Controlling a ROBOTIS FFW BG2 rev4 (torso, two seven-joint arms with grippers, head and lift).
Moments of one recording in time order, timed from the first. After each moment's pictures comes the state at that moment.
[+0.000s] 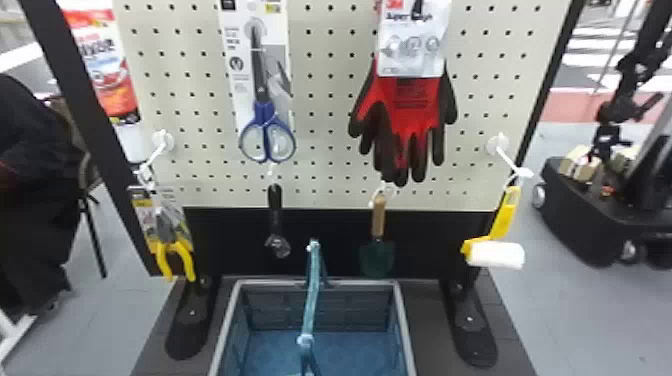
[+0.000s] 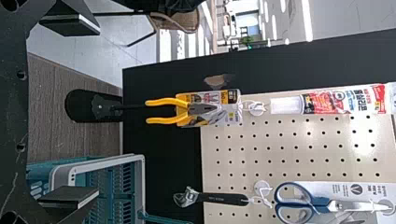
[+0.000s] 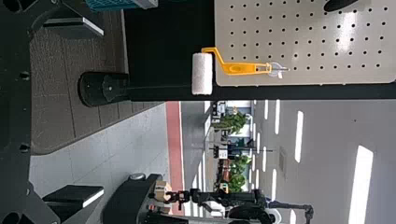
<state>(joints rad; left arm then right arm) 1.10 0.02 0.03 -2.41 -0.04 -0.14 0.12 0.97 -0.04 0.04 -1.98 0.00 -0.52 -0.24</state>
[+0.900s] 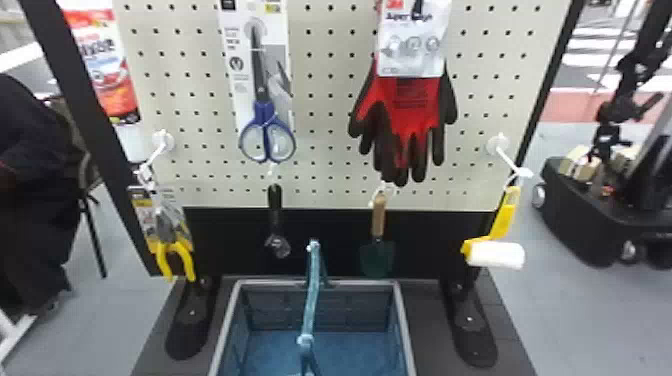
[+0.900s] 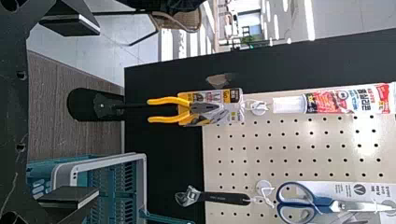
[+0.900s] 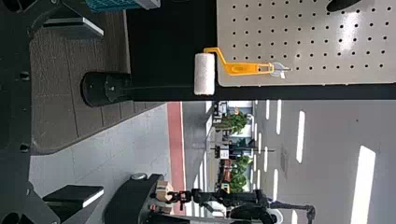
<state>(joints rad) 1.10 0.02 0.03 -2.41 -0.03 -0.13 0.12 0.97 -0.04 0.04 -1.97 0.00 -0.52 -0.24</state>
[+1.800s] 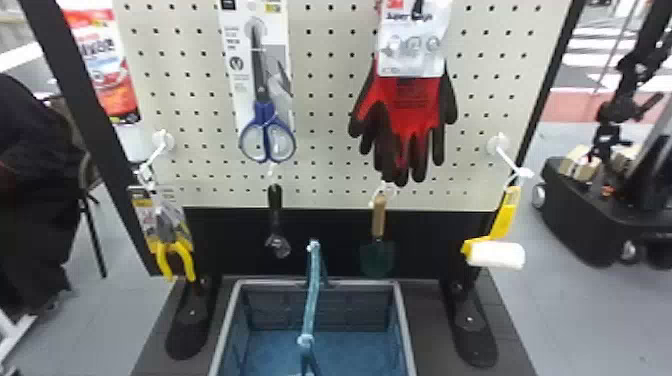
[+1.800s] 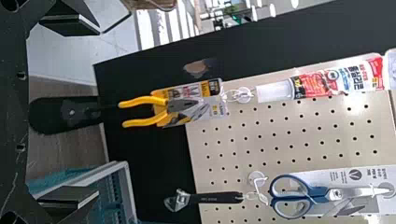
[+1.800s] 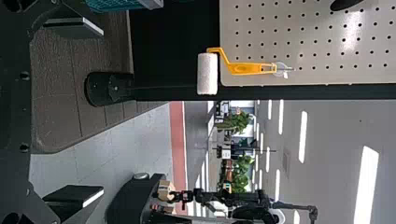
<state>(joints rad) 0.89 0.00 0.24 -2.43 -0.03 0.04 -0.18 0.97 -0.04 0.04 -1.97 0.00 -0.52 -0.24</state>
